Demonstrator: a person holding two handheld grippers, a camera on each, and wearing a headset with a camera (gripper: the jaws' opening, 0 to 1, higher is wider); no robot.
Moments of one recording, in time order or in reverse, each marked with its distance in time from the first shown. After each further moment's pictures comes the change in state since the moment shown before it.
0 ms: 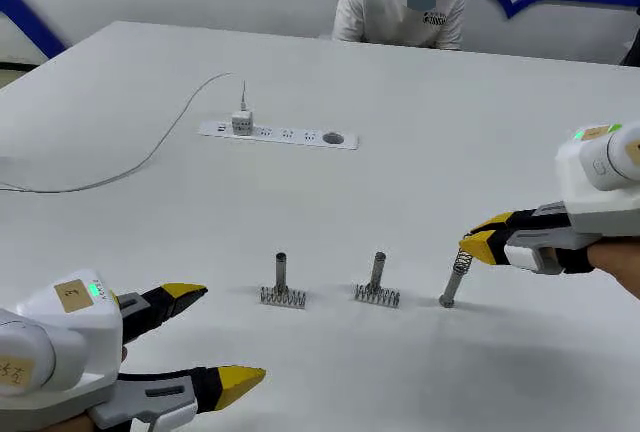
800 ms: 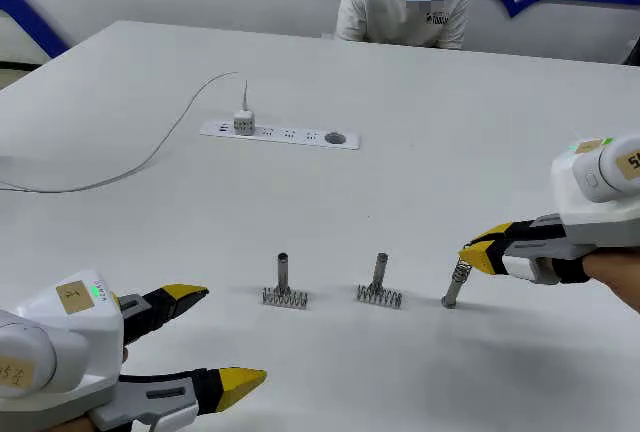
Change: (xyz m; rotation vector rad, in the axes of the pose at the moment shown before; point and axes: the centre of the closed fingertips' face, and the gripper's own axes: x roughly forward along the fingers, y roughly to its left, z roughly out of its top) left arm 0.000 0.000 0.000 0.000 0.003 -0.001; right arm 0.009 0.000 -0.013 0.018 0.021 0.004
